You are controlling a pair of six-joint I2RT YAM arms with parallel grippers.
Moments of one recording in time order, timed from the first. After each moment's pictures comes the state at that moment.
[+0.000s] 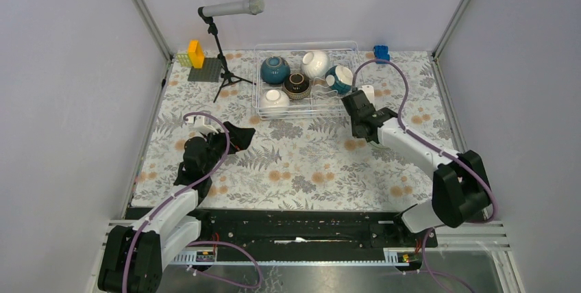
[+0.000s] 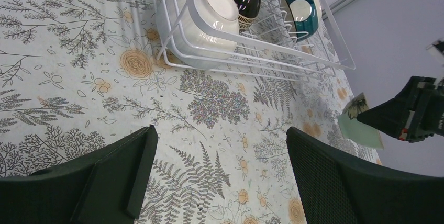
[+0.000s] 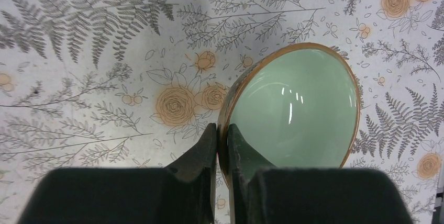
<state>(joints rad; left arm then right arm) -0.20 0.90 0.21 0.53 0.23 -0.66 0.51 1.44 1.01 -0.58 0.48 0.35</state>
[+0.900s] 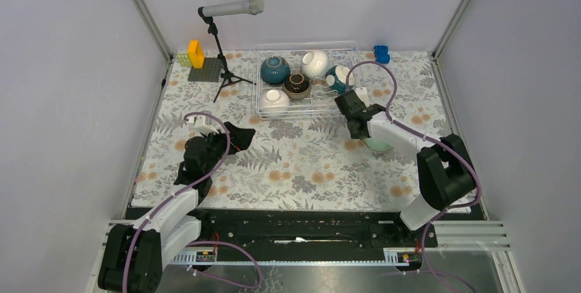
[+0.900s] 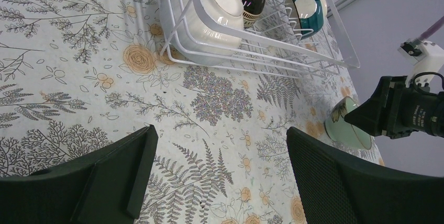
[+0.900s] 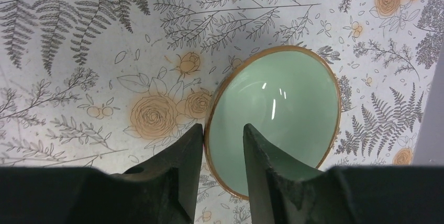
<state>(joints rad) -0.20 0.91 0.21 0.53 0.23 -0.65 0.51 1.62 1.06 -0.60 0.55 0.31</state>
